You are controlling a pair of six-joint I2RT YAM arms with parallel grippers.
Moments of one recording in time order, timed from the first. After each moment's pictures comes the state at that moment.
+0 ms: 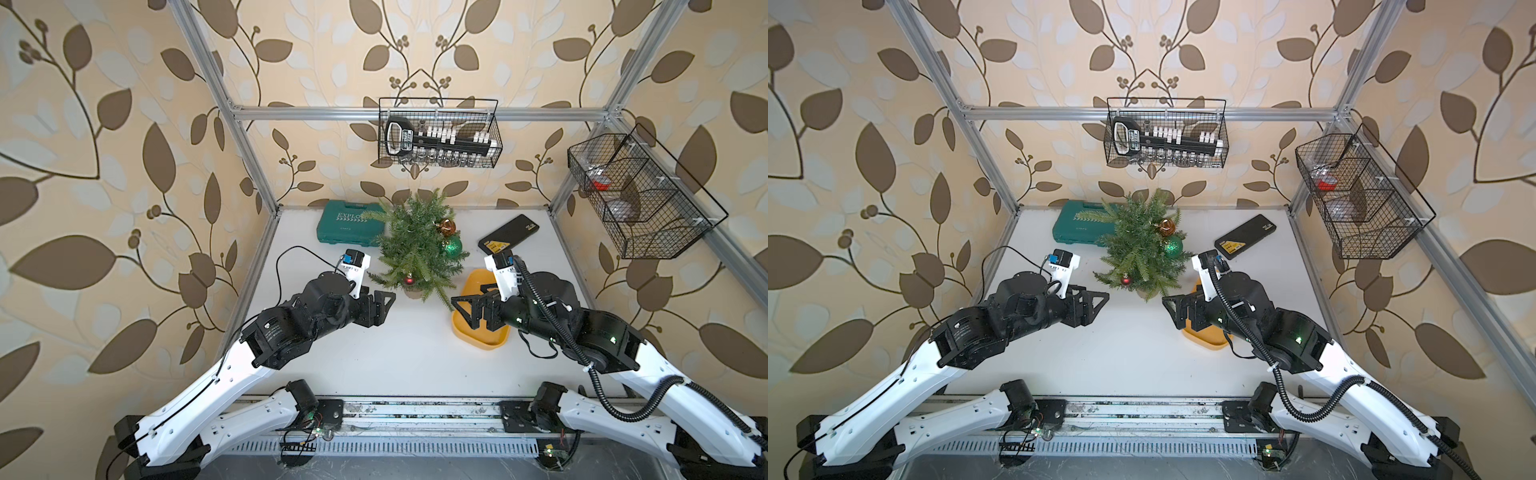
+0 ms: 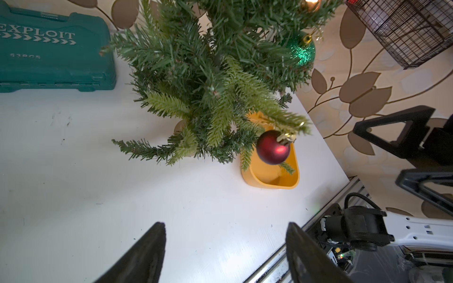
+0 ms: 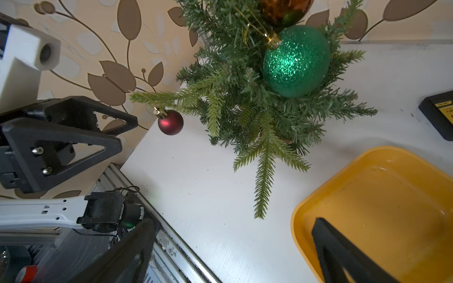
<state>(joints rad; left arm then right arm) -0.82 0.83 1.05 -0.77 -0.06 -0.56 0.86 0.84 1.08 -0.77 0.12 0.52</state>
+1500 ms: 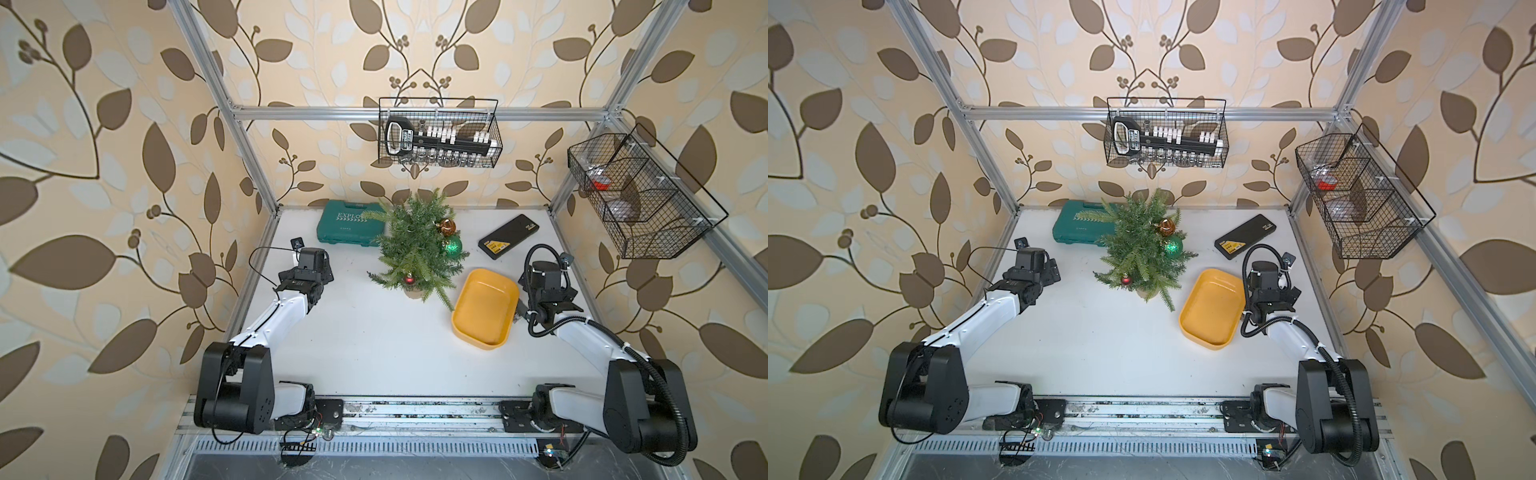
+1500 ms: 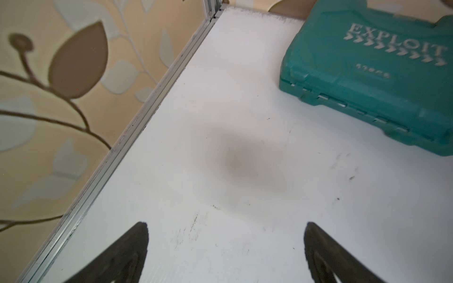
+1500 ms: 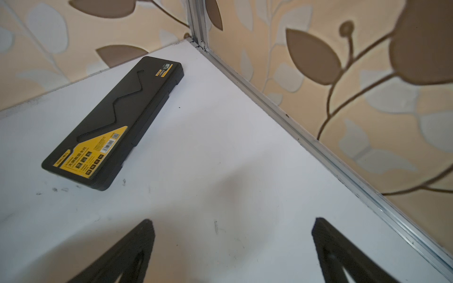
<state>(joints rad) -0.06 1.34 0.75 -0.19 -0.45 -0.32 0.00 1.25 0.54 0.08 0.63 0.41</state>
